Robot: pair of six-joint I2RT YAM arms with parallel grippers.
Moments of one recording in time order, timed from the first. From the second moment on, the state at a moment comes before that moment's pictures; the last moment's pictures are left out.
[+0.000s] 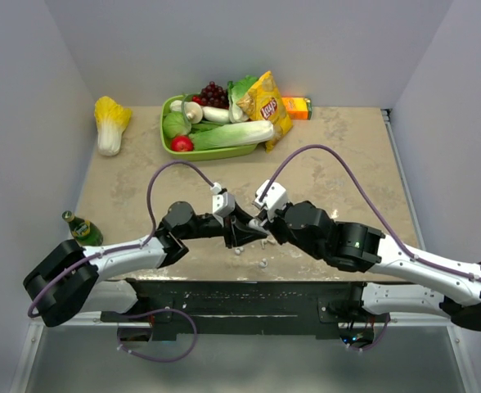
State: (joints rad) left arm -0.83 1.26 0.49 0.88 0.66 -0.29; right arm 1.20 0.99 1.02 -0.53 0.45 -0.01
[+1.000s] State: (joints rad) left arm -0.83 1.17 0.06 1.26 0.33 -0.34; right arm 1.08 0.82 0.73 -0.33 0.53 0.43
